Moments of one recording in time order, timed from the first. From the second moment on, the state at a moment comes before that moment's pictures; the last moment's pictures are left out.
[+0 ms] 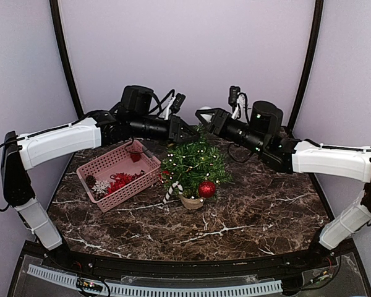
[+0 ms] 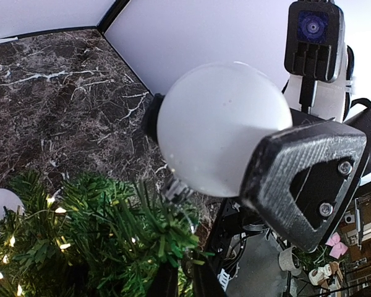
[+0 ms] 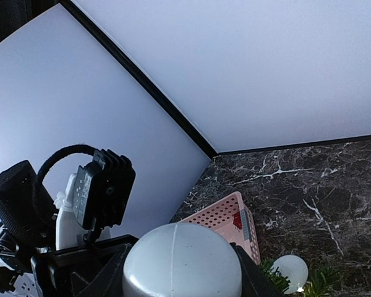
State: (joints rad) left arm -0.77 1.67 1.47 -0.20 0.56 -0.60; right arm 0.82 1.46 1.06 0.42 -0.05 0.70
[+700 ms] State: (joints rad) left arm -0.77 1.67 1.45 -0.16 0.56 -0.62; right arm 0.82 1.42 1.06 0.39 -0.05 0.69
